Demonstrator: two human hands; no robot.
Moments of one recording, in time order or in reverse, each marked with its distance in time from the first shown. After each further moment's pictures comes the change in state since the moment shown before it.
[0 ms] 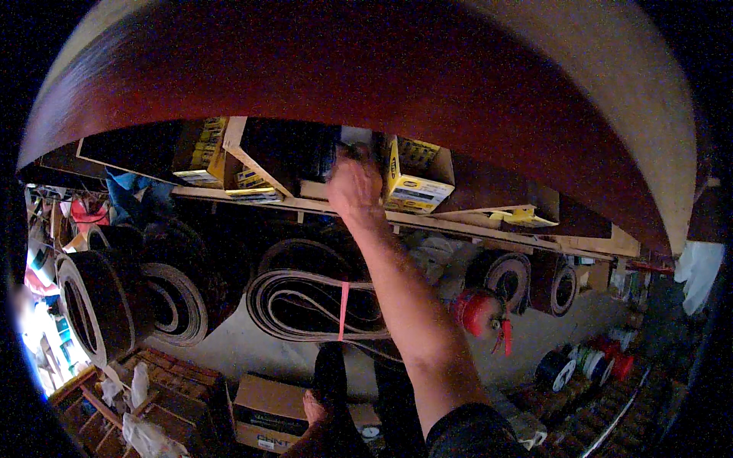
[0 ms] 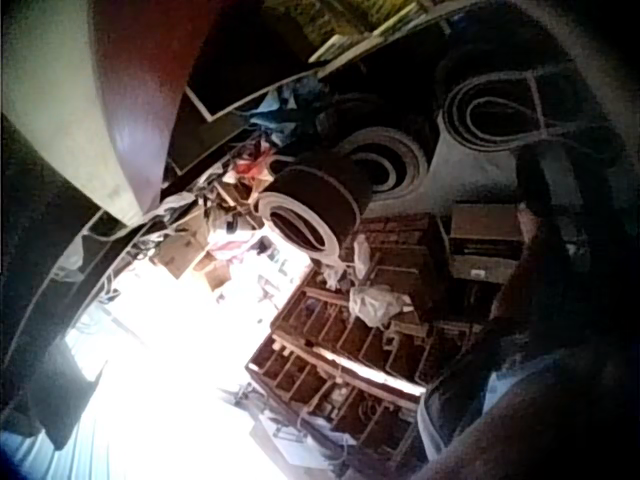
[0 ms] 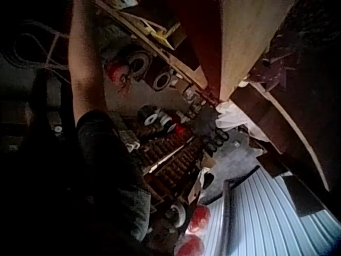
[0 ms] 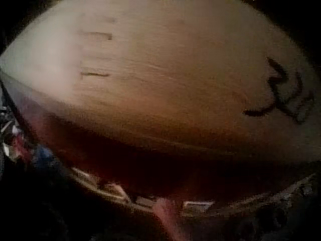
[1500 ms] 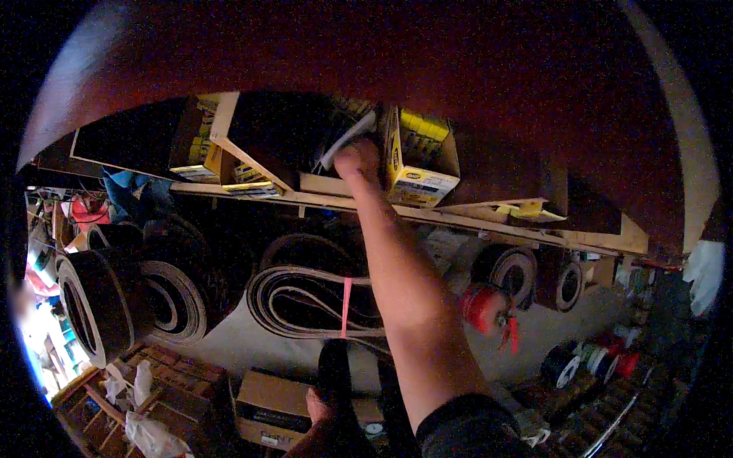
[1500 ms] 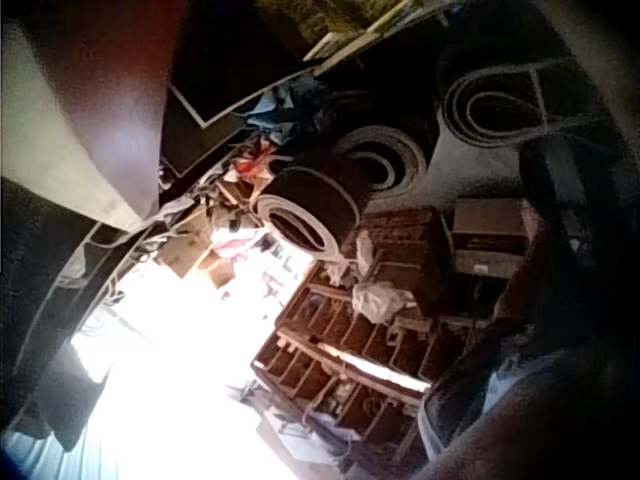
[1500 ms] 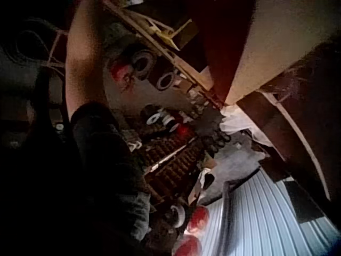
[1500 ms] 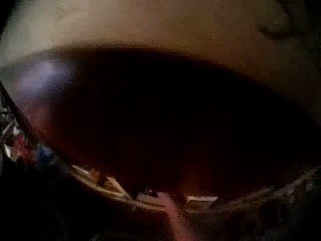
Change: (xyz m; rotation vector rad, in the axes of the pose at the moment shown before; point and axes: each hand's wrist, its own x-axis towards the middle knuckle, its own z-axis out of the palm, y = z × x) left_hand -0.005 0.000 -0.003 -0.063 0.060 0.027; right_hand 0.039 0.032 0.062 0.310 -0.208 0.356
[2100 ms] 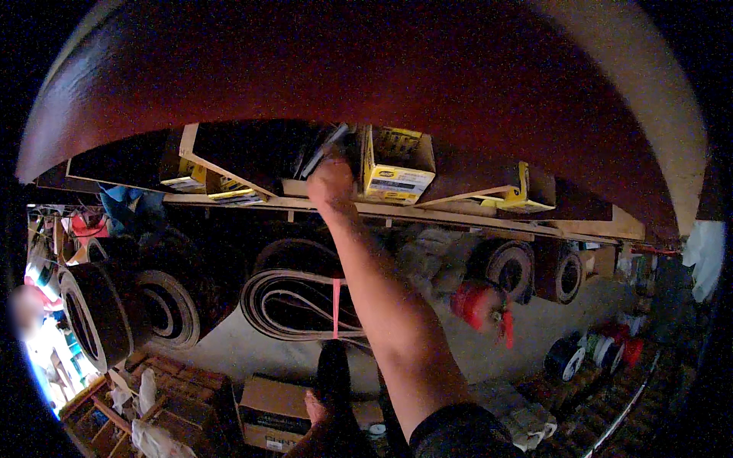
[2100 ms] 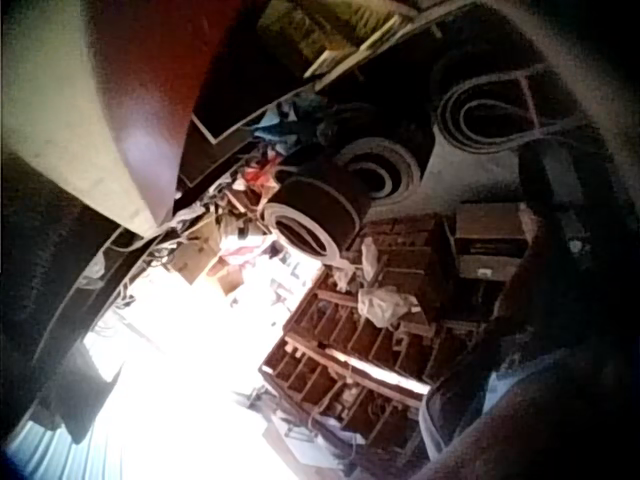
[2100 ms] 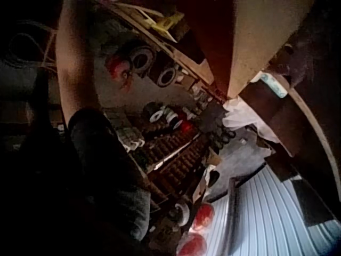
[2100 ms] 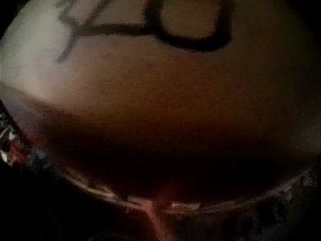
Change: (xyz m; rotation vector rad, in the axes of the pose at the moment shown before) left_hand -0.002 -0.001 0.007 -0.010 0.003 -0.060; right_hand -0.050 -0.006 0.002 -0.019 0.168 -0.185
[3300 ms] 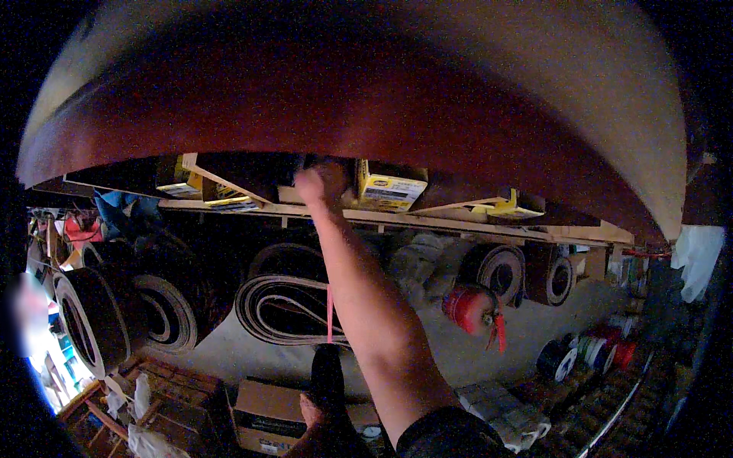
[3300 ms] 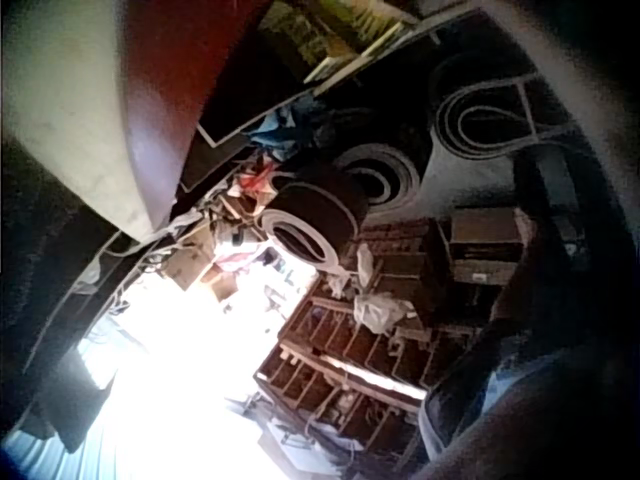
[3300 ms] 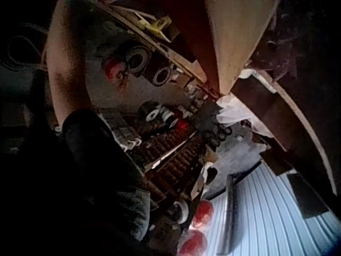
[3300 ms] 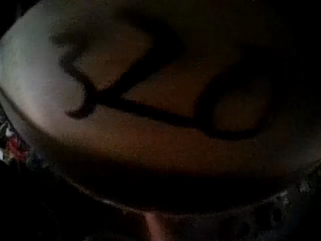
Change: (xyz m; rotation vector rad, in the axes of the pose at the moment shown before) left_hand 0.004 0.001 0.007 -0.028 -0.012 0.015; right_hand 0.022 -0.026 -0.024 -0.045 -0.211 0.299
